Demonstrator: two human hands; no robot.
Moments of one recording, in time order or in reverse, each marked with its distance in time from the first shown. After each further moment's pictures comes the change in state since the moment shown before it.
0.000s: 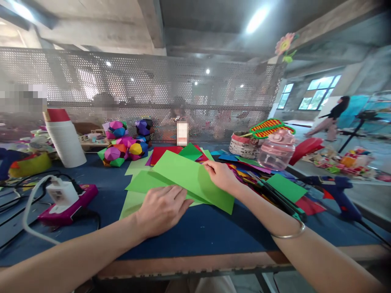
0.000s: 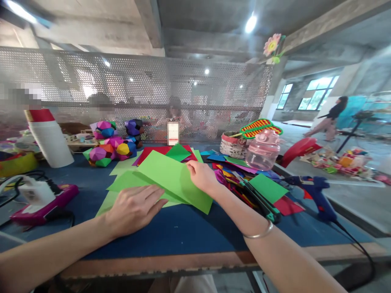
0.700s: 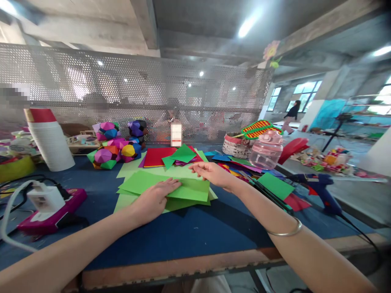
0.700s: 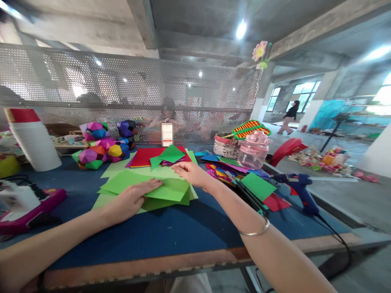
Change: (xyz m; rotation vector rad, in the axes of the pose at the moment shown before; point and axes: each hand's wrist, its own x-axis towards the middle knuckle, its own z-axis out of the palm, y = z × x) left_hand 0.012 -0.037 0.020 -0.402 -0.116 -0.087; right_hand -0.005 -0.020 -0.022 0.508 -0.307 0.035
